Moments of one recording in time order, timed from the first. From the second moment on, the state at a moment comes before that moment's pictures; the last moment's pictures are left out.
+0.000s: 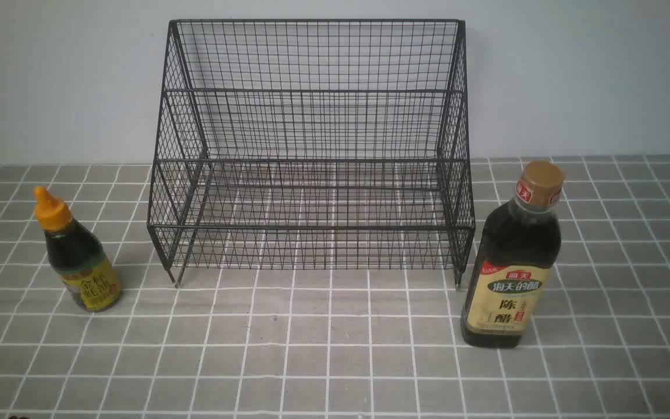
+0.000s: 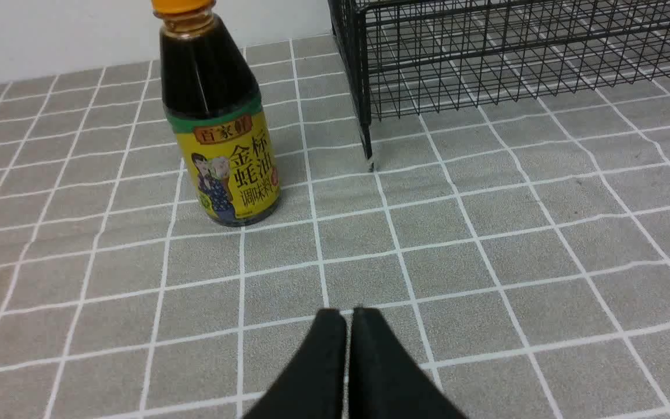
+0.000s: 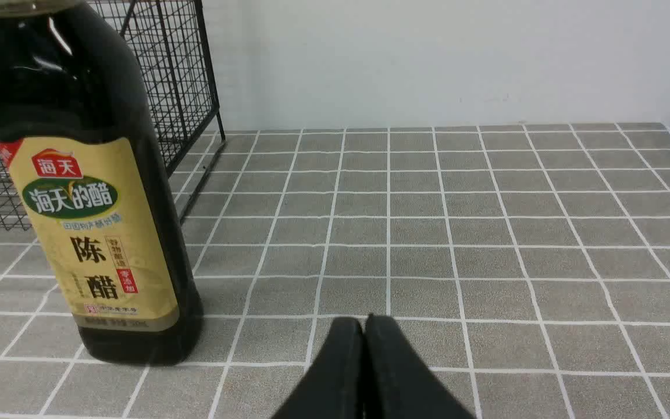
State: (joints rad) right arm 0.06 -0.01 0.02 -0.05 0.36 0.13; left arm -0.07 -0.01 0.02 -0.12 0.39 0.20
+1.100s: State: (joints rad) right arm 0.06 -0.01 0.03 0.39 -0.02 0.28; left arm -0.07 -0.01 0.02 -0.12 0.39 0.20
